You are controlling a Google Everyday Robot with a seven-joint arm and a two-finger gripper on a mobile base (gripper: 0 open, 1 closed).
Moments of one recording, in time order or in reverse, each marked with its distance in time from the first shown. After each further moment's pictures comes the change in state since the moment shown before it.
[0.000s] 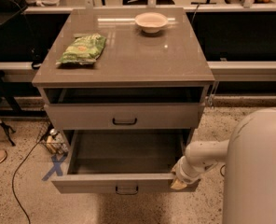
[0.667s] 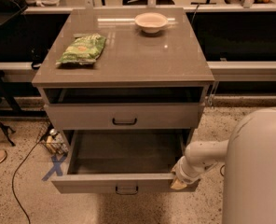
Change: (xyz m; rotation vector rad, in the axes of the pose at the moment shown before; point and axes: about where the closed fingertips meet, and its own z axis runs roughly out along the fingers) arm 0.000 0.001 0.001 -0.003 0.000 0.000
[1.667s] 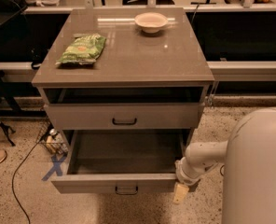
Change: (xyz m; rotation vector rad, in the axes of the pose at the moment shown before) arm 0.000 0.003 0.003 -0.007 0.001 -0.001
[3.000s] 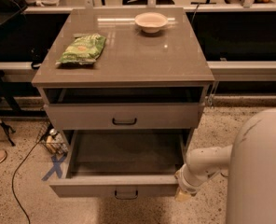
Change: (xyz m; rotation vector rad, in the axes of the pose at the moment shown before) arm 0.011 0.036 -0.011 -0.035 0.037 -0.051
